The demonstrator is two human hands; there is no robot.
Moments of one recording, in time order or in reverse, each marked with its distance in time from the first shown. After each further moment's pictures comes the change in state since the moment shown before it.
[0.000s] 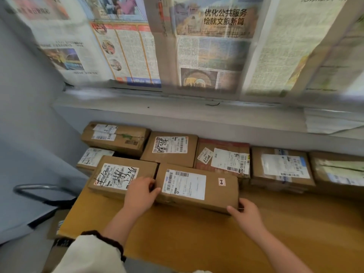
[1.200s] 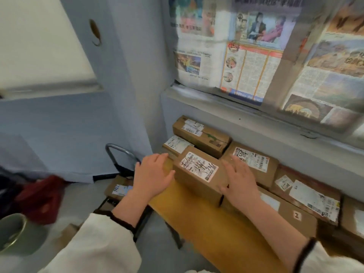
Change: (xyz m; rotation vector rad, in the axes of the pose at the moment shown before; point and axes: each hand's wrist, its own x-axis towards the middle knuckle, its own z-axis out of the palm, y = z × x) left_hand -0.092 -0.125 -0.128 0.121 0.308 -0.211; right_hand -0.044 -0.193 0.134 -0.849 0.012 -0.888
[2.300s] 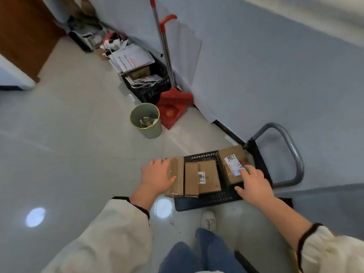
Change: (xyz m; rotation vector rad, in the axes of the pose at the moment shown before) left_hand -0.158 -0.482 0.043 0.020 -0.374 -1.049; right_hand 0.173 -0.469 0.271 -0.300 -0.703 -0.724
